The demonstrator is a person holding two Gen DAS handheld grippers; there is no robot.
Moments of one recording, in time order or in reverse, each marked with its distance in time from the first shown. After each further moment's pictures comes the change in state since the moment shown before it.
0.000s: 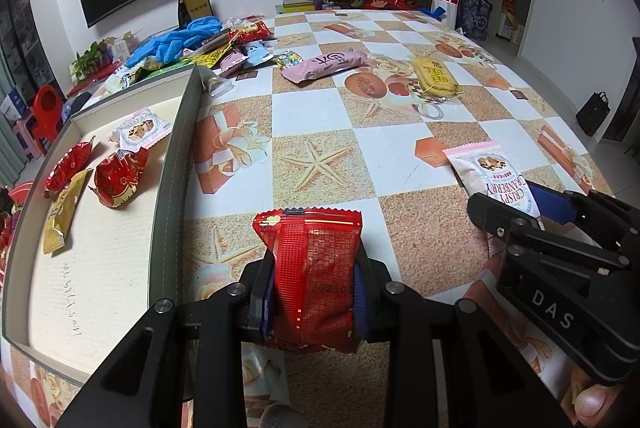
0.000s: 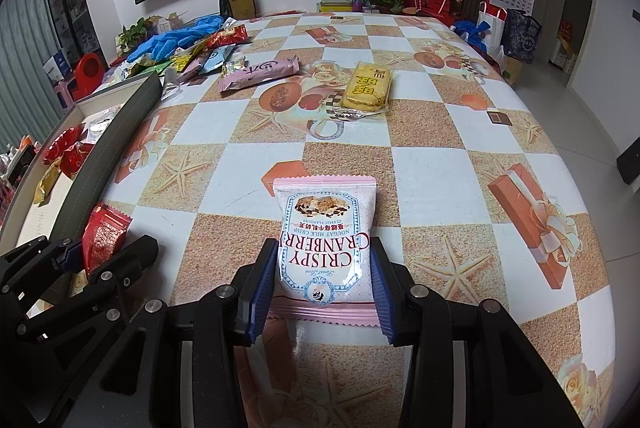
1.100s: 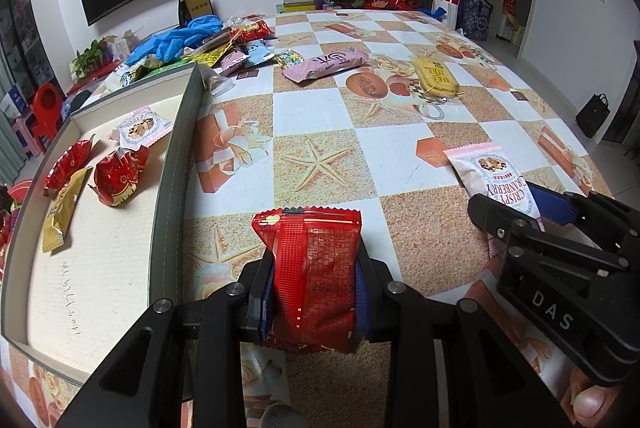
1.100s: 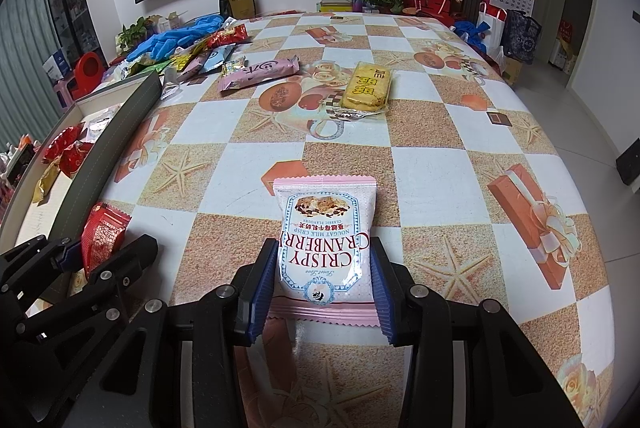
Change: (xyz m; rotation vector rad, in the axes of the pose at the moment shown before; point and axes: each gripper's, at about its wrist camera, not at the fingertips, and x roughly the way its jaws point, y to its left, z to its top) left arm 0.001 -0.003 0.000 -0.005 0.002 0.002; right arm 0.000 0.000 0.000 -0.003 0.001 -0.002
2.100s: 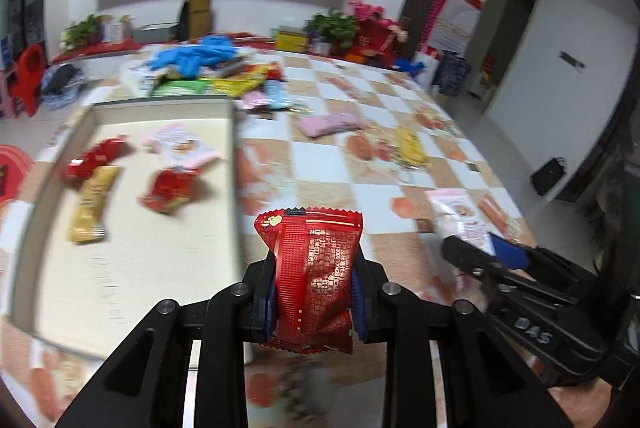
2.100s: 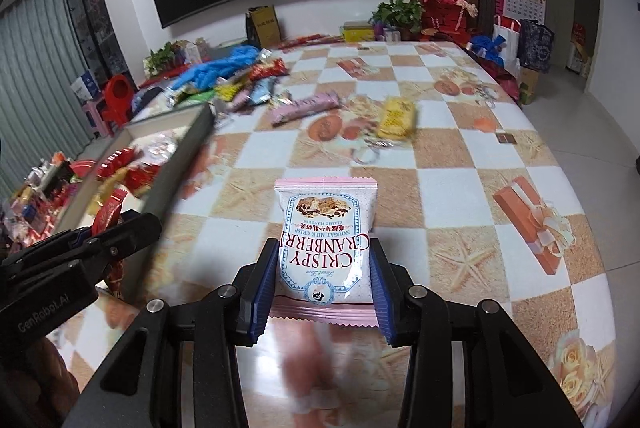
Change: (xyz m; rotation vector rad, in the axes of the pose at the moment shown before) left arm -0.073 0.070 0.009 -0.173 -0.090 -0.180; right arm -0.055 0.013 0.001 0.017 -0.089 0.136
